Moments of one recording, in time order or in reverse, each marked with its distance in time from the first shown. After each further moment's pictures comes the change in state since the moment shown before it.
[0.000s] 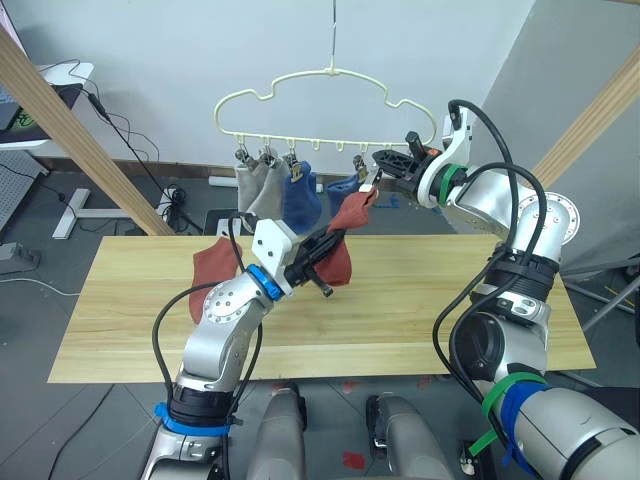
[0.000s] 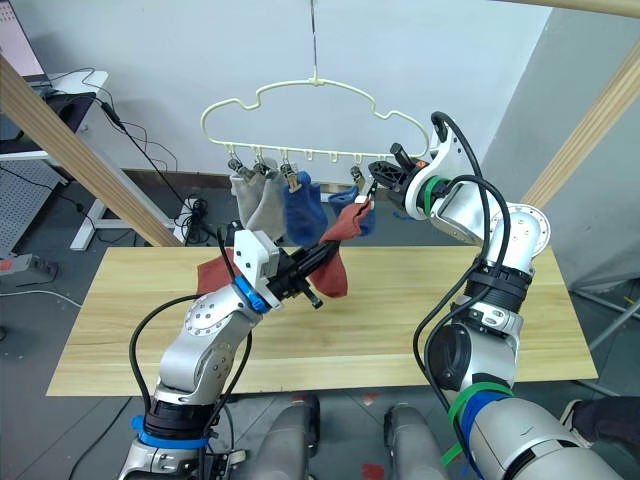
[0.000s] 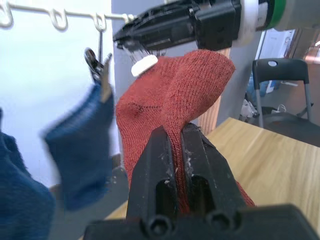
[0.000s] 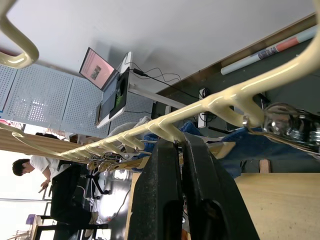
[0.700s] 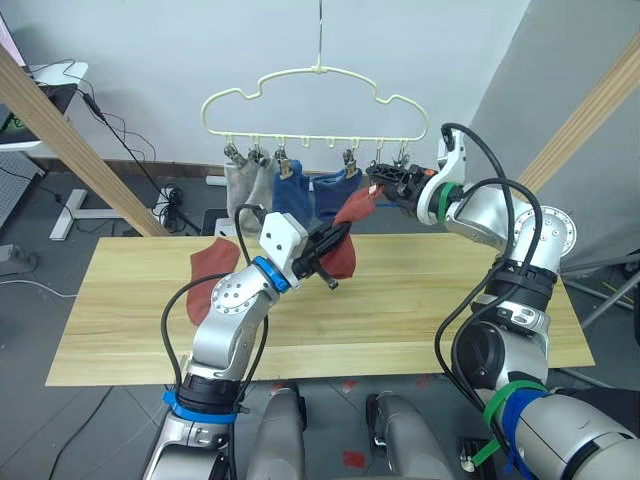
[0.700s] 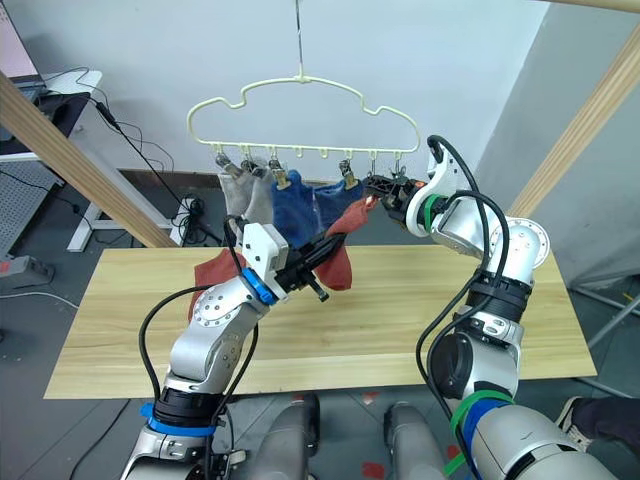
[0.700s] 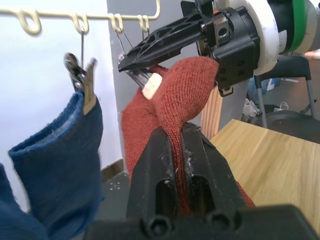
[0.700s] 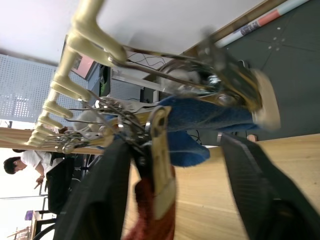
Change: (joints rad) left arm -0.045 -0.014 -0.020 0.061 0.028 -0.030 -0.004; right arm 0.058 -0.029 0.015 0.007 0.083 0.036 -0.080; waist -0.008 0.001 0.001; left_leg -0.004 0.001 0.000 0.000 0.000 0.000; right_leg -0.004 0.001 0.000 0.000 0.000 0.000
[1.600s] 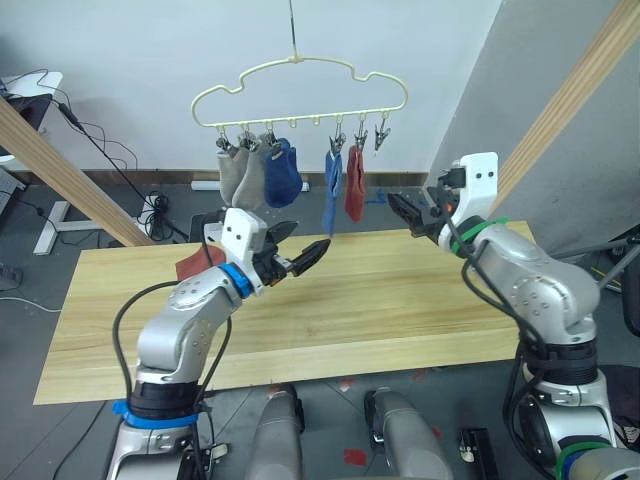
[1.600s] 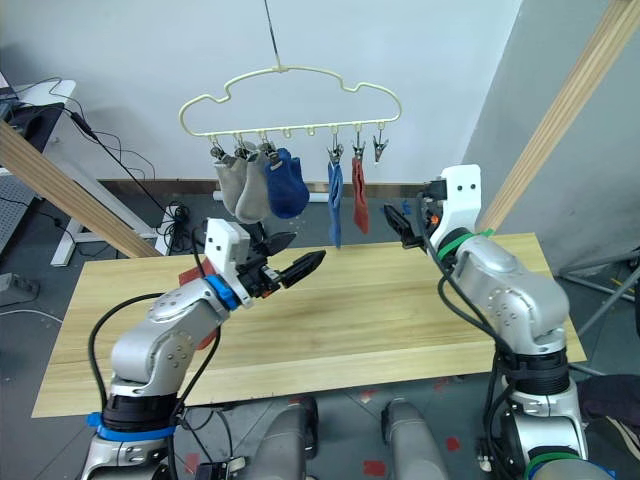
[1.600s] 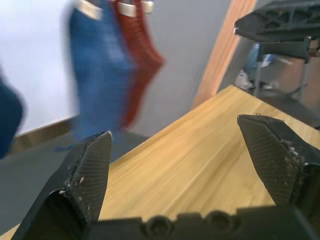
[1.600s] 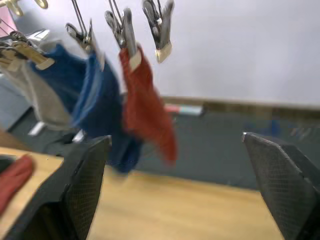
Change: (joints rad) left arm 0.052 0.168 0.173 -0.135 -0.229 0.434 0.063; right arm 0.428 -0.290 0.632 -0.497 -0.466 -0.544 0.337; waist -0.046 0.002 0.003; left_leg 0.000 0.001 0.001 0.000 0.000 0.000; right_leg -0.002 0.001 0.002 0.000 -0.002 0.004
